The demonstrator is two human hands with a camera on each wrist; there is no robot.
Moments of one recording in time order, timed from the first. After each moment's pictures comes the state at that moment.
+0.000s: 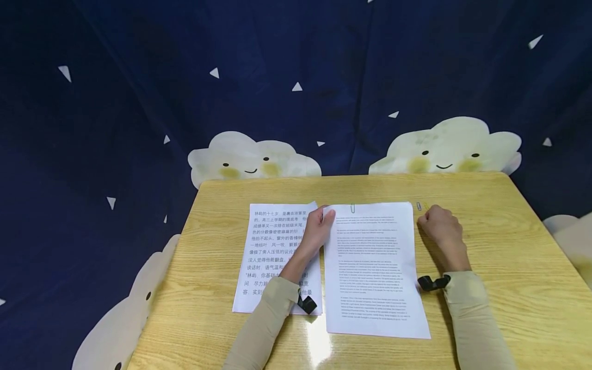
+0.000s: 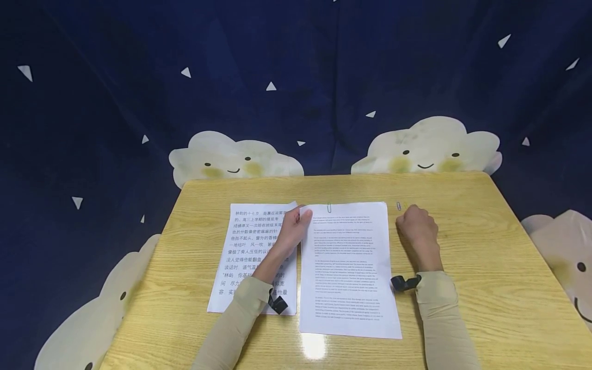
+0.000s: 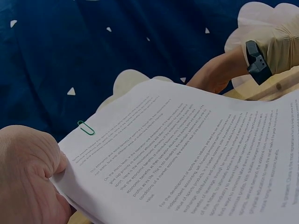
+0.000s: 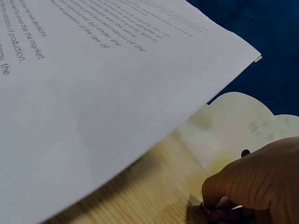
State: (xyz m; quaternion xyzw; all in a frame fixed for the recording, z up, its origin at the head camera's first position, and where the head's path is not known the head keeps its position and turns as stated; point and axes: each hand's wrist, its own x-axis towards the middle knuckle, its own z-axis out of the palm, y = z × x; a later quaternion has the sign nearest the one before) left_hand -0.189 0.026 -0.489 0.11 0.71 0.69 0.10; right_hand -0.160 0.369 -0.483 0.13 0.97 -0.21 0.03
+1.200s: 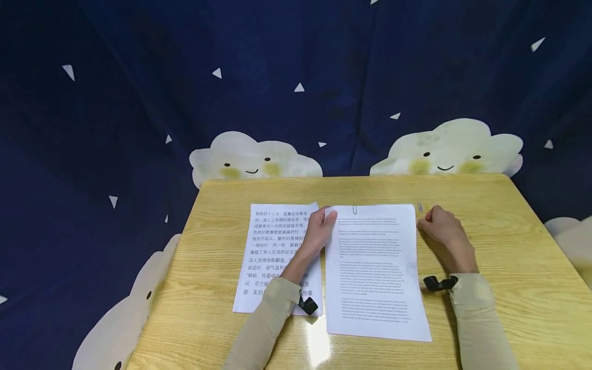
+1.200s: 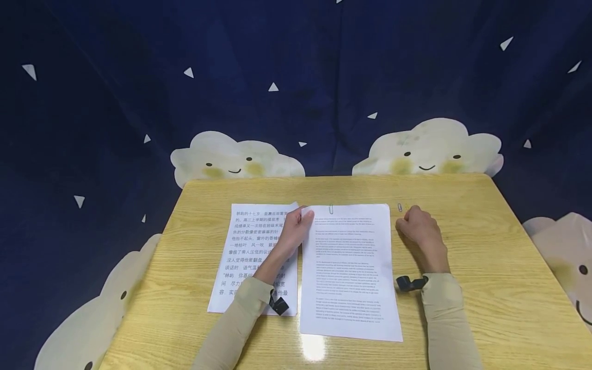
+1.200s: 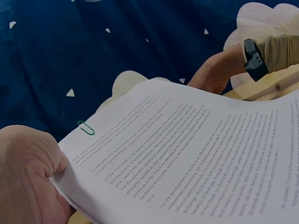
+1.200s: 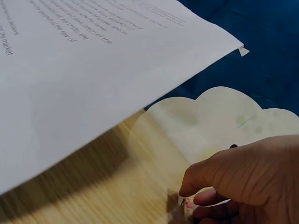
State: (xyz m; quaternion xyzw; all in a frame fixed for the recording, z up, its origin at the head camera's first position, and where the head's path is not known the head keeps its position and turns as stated) left_hand -0.189 0.029 -0.488 0.10 0.72 0.68 0.10; right_hand -0.157 0.383 -0.483 0.08 0.96 -0.25 0.06
